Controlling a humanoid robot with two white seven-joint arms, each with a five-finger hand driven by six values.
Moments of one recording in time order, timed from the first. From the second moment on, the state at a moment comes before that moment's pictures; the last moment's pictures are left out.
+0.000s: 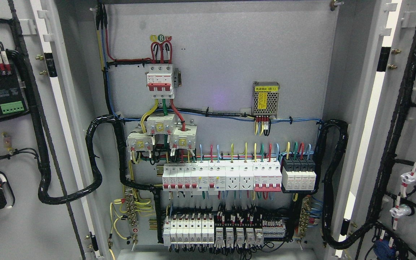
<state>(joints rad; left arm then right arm) 0.29 0.75 0.31 -1.61 0.93 -0.48 -0.19 0.34 -0.76 -0.19 -1.73 -1.05 -0.79 0.65</state>
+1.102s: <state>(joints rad) 0.45 0.58 0.19 -1.81 0.67 -0.52 -0.20 0.29 -0.69 0.11 -1.81 -0.96 -0.79 0.49</state>
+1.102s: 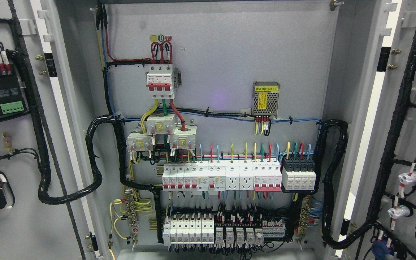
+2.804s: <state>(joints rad) 0.53 0.17 -0.05 -1.32 0.12 -0.52 -0.20 0.59 -0.42 0.40 -1.36 -0.77 -0.79 0.48</state>
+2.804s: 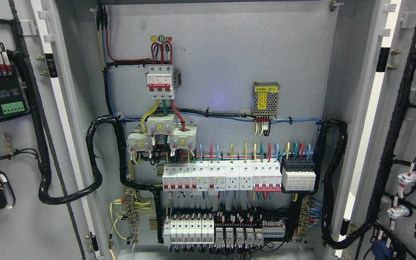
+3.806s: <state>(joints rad) 0.30 0.10 -0.02 -0.57 0.05 -0.52 -0.21 0.54 -0.28 0.40 -0.84 -0.75 -0.77 0.47</state>
